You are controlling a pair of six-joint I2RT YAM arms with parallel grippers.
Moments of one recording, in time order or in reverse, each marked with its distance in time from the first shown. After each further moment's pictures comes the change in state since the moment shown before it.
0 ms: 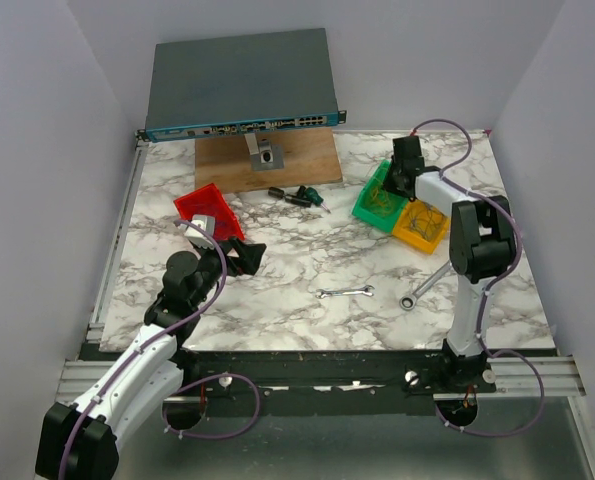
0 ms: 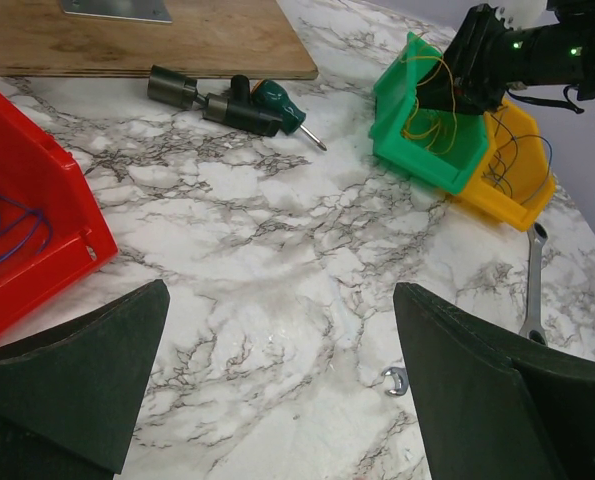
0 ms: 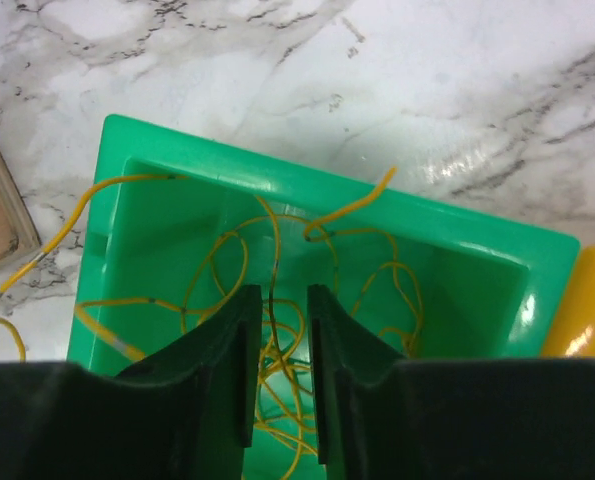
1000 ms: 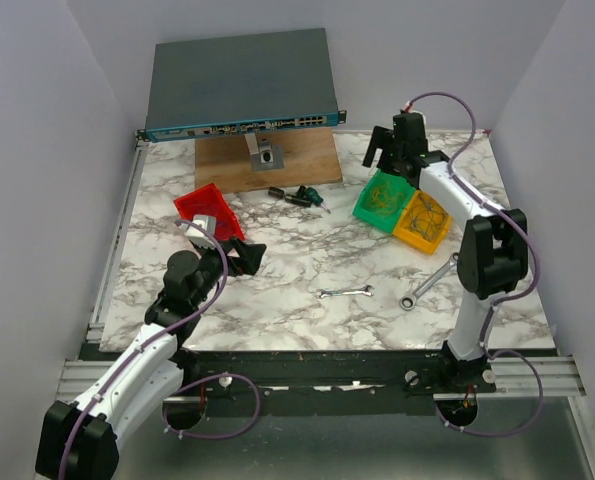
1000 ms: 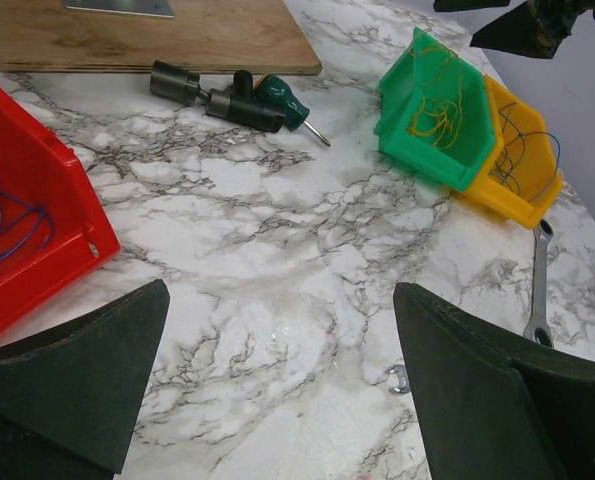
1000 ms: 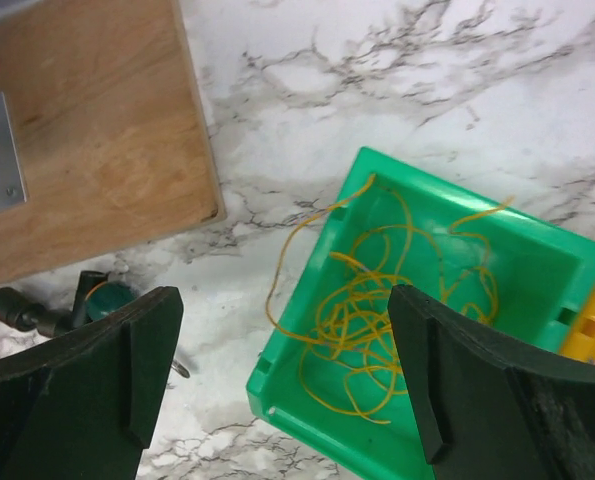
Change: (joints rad) left arm 0.000 0.008 0.000 0.000 0.000 0.006; right arm 0.055 -0.188 0.066 -0.089 -0.074 -0.036
